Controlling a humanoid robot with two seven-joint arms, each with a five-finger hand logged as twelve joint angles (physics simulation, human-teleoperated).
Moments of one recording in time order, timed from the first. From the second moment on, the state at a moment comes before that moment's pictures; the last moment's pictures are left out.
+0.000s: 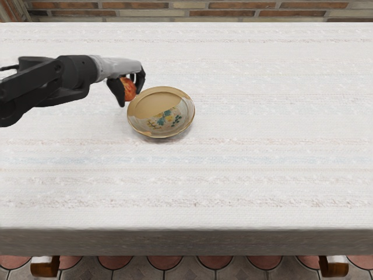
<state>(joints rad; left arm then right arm) -1.30 0.41 -0.14 -0.98 1.39 -0.29 0.08 -0.08 0.00 -0.14 0.10 -0.07 -0.03 0.37</state>
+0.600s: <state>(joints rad) -1.23 0.26 -0.10 -0.92 1.39 -0.28 0.07 -0.08 0.00 -0.14 0.10 -0.07 -0.03 0.37</state>
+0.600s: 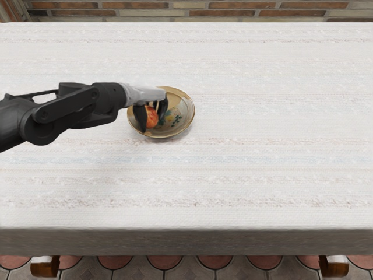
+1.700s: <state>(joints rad) -1.33 0.45 -0.13 -0.95 1.14 -0.27 0.07 -0.08 0.00 -0.14 0.10 -0.07 -0.03 0.37</state>
